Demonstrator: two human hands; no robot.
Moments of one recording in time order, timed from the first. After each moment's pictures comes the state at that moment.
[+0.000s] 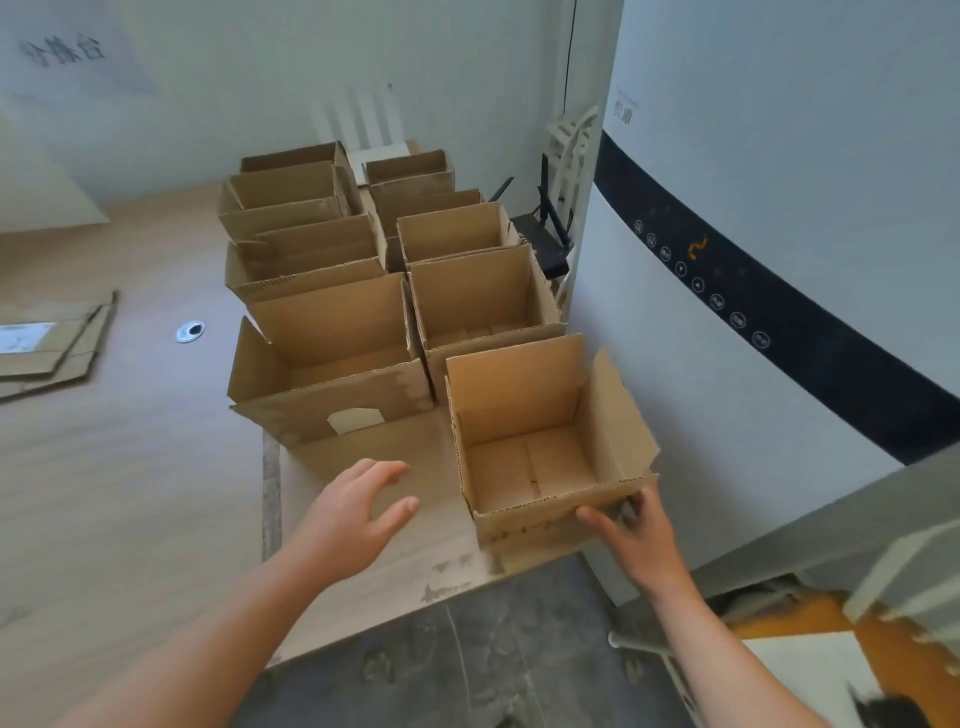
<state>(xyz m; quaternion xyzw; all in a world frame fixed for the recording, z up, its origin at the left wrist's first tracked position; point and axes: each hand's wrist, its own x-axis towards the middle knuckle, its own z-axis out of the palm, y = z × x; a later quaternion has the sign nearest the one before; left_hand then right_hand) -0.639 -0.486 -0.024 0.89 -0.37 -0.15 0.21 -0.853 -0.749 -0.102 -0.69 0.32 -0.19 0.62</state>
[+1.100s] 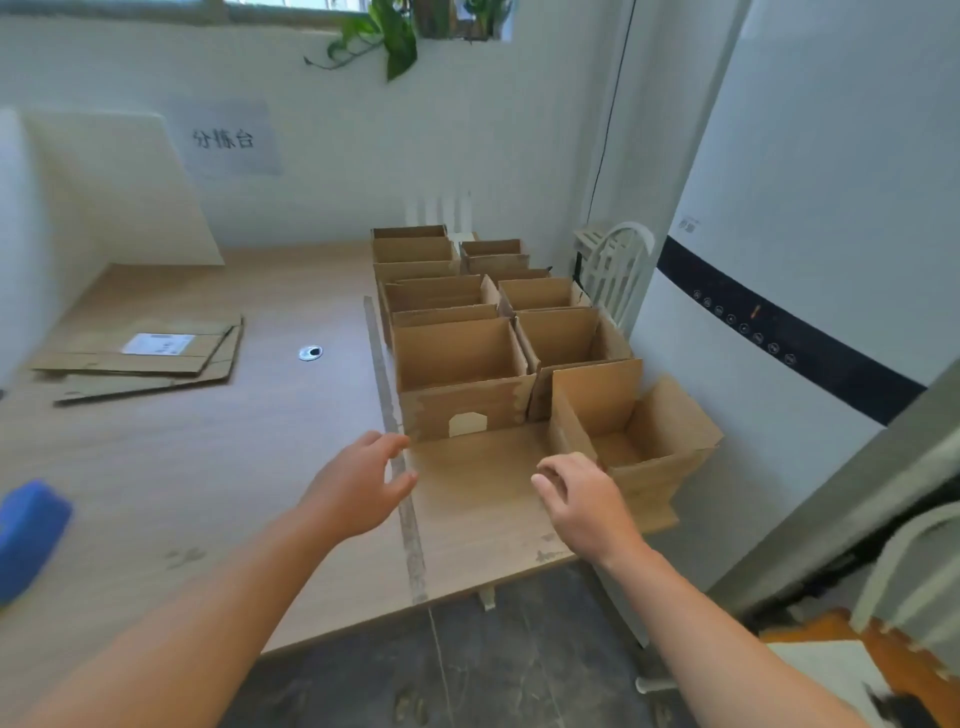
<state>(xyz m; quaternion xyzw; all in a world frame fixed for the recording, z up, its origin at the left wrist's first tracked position) -0.610 -0.292 0.063 0.90 -0.35 -0.08 0.23 -0.786 -0.519 0.035 -0.93 0.22 -0.13 0.27</state>
